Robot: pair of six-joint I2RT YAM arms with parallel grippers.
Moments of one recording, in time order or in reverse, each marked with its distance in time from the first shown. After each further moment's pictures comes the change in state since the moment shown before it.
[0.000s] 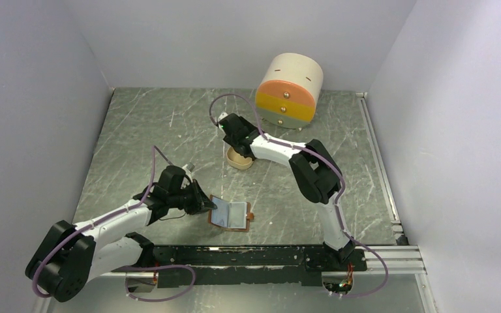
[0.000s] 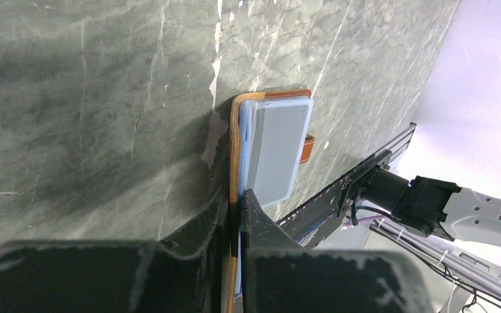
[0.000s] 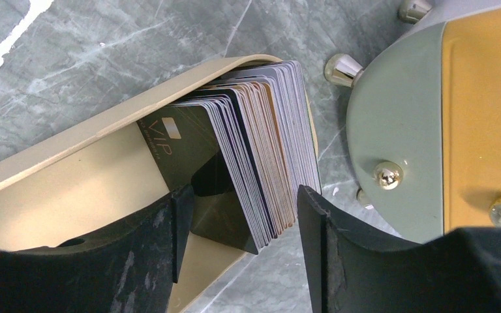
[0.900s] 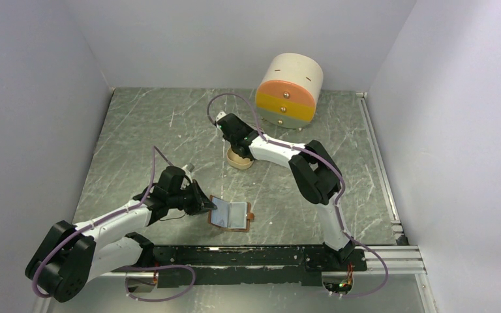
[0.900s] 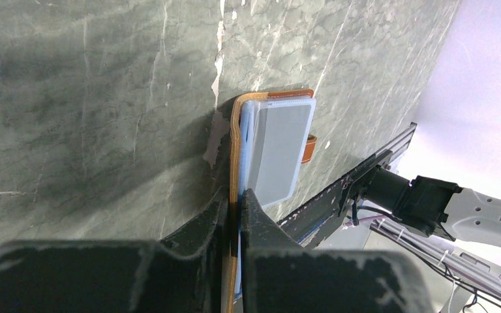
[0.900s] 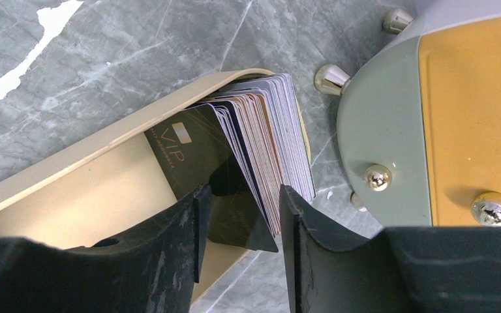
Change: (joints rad) left arm 0.000 -0.002 -0.008 0.008 0.001 -0.001; right arm 0.018 -0.006 0.000 0.034 0.025 -0.001
